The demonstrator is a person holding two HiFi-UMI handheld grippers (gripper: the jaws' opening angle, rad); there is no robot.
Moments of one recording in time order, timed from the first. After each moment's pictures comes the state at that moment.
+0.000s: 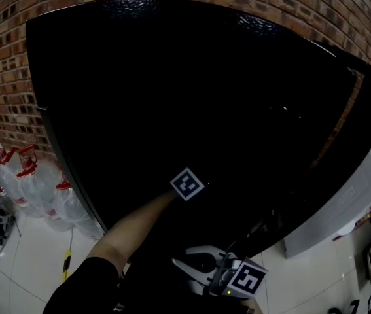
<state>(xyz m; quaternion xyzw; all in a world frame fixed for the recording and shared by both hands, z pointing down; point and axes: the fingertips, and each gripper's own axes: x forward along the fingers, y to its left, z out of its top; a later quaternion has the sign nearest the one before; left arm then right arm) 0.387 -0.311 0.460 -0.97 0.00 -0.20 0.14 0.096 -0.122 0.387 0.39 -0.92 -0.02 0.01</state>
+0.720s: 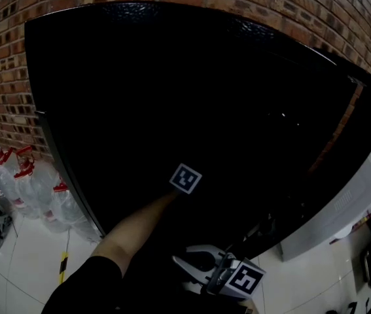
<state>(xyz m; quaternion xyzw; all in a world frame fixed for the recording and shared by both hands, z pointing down) 0.393 -0.372 0.455 -0.98 0.12 -0.18 0.04 0.109 -0.133 0.386 0.42 -0.91 -0.02 0.01</state>
